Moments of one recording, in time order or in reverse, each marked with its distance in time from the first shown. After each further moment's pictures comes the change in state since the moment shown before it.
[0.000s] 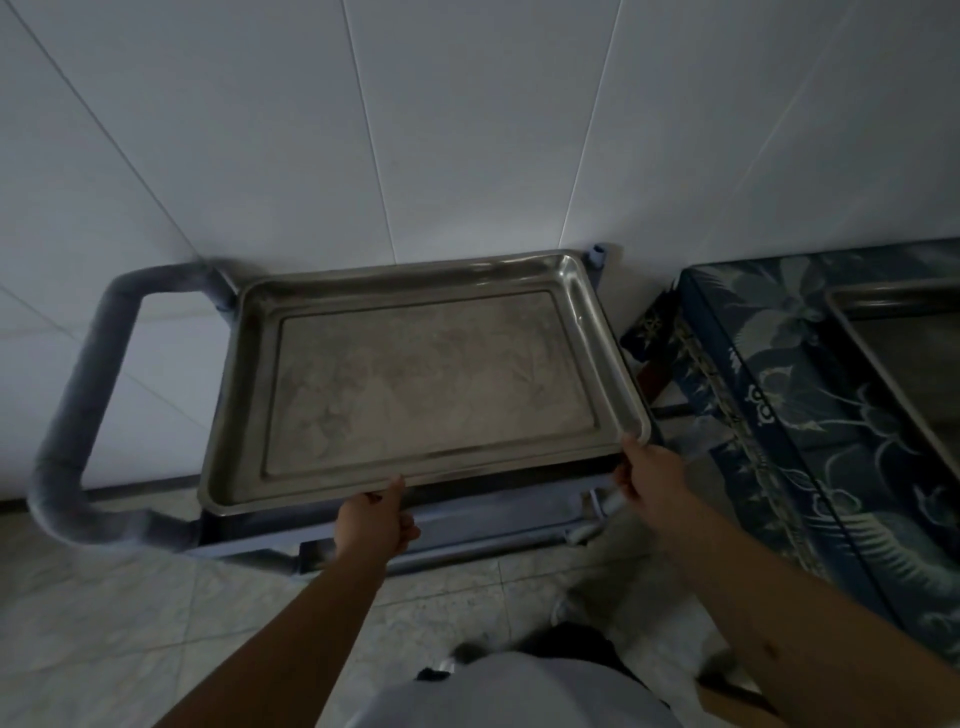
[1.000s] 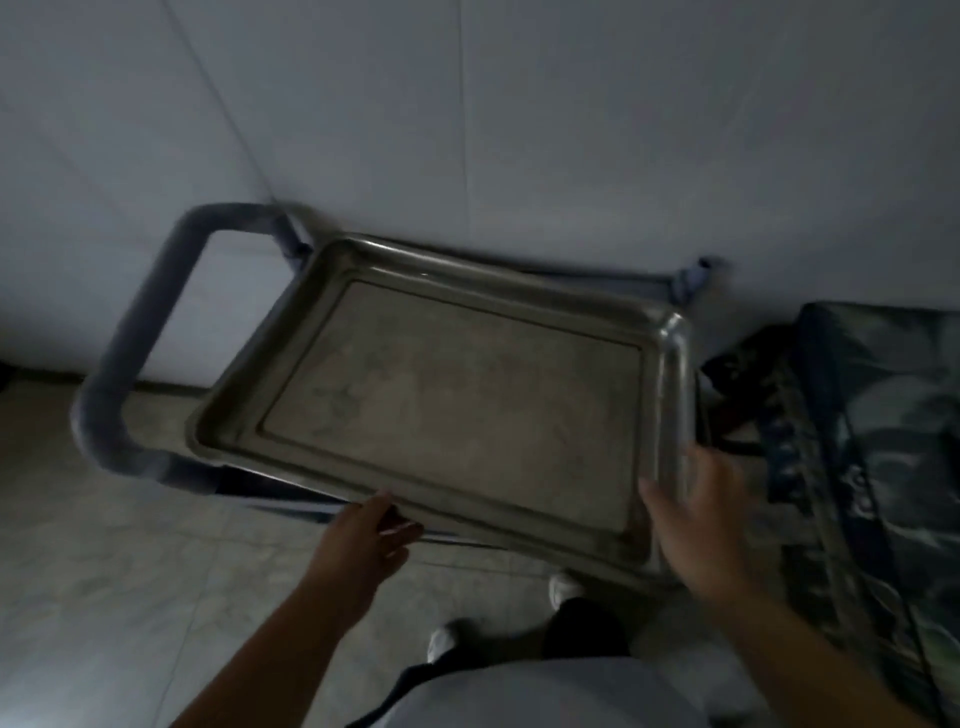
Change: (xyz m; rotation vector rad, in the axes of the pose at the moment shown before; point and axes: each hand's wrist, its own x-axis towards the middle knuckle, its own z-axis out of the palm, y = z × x) left_hand -0.020 -0.009 -0.004 -0.496 -0.023 -0.116; right_hand -0.027 -0.039 0.000 -0.630 0.055 -0.674
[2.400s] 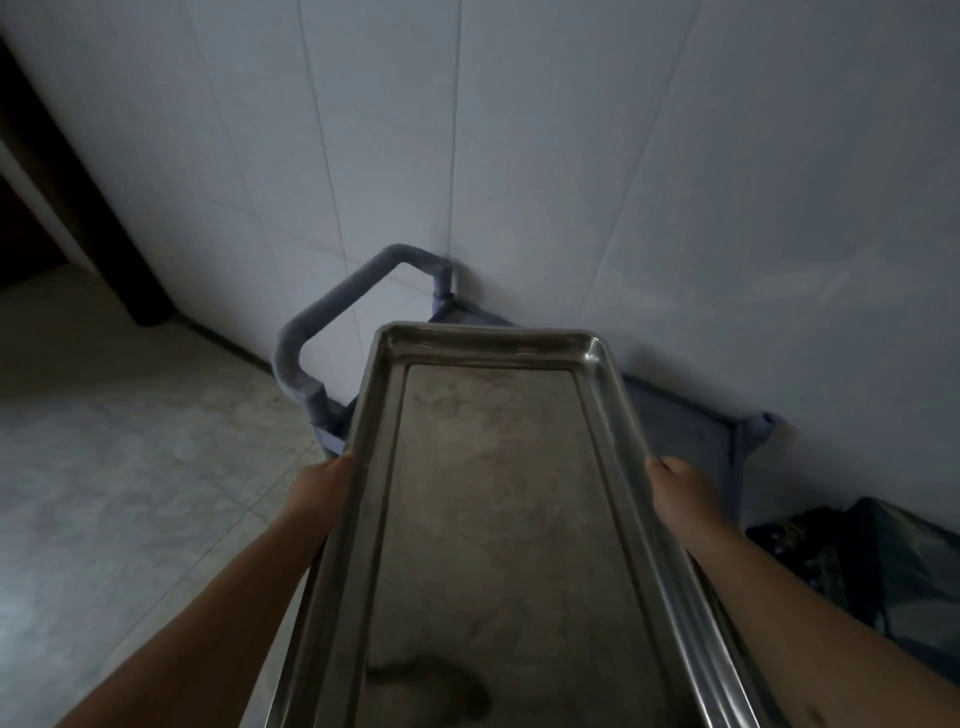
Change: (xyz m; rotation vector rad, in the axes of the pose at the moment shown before) left_hand -0.071 0.017 -0.085 0.556 0.407 0.267; right_hand 0.073 -0.087 0.011 -0.217 -0.356 -0.313
